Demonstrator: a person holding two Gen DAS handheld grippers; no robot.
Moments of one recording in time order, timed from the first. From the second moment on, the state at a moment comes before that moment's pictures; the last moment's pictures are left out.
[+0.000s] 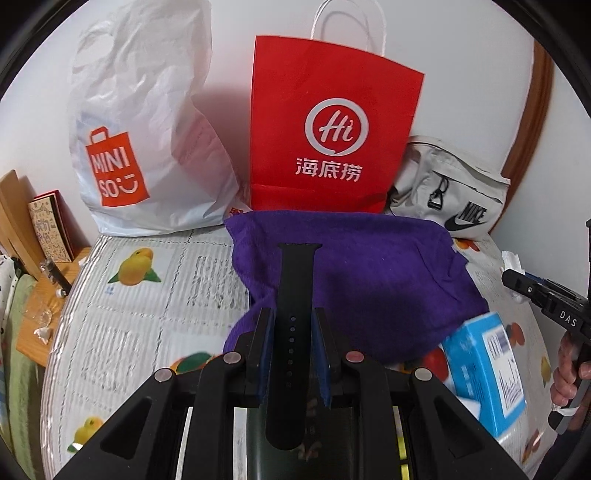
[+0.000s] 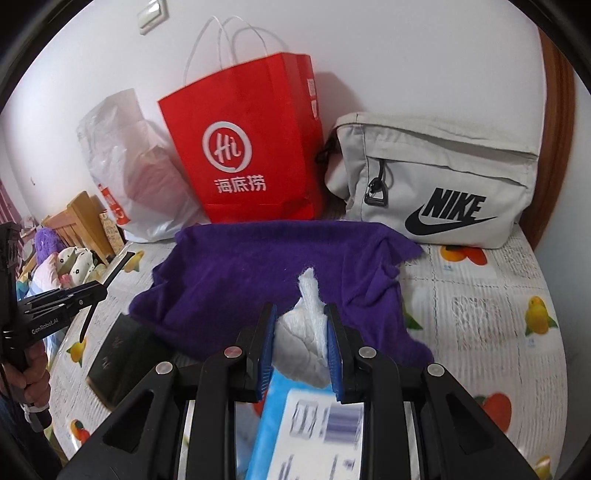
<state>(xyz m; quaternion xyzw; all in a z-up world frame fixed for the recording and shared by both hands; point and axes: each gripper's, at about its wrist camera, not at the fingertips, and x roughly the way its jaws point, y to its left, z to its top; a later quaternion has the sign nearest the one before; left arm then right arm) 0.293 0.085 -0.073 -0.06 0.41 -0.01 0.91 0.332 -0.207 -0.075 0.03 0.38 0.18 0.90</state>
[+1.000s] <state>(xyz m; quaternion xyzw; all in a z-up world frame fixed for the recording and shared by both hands) 0.419 0.087 -0.134 -0.10 0.48 0.00 0.87 0.431 -0.199 -0.144 0.01 0.48 0.19 0.86</state>
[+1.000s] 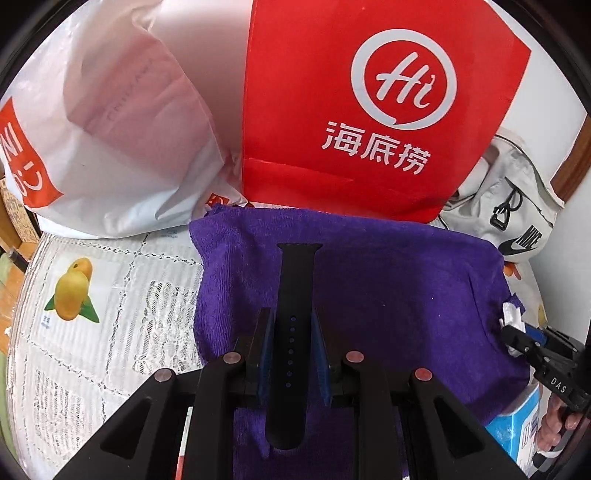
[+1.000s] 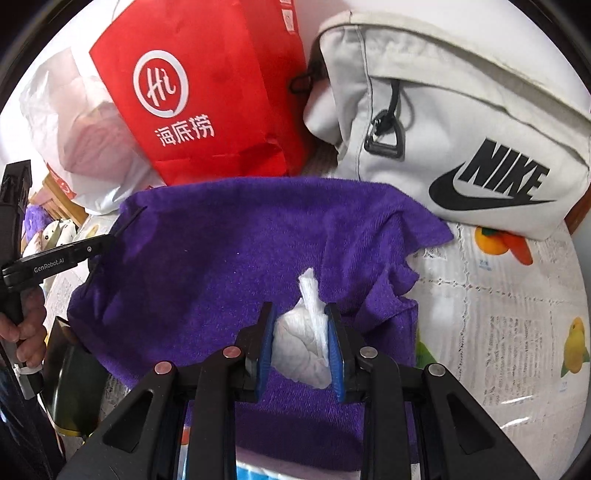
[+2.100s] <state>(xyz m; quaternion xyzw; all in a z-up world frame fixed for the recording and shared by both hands) 0.332 0.104 -0.076 -0.10 0.45 0.03 0.89 0.357 -0.203 -0.087 -0.01 0.44 0.16 0.88</state>
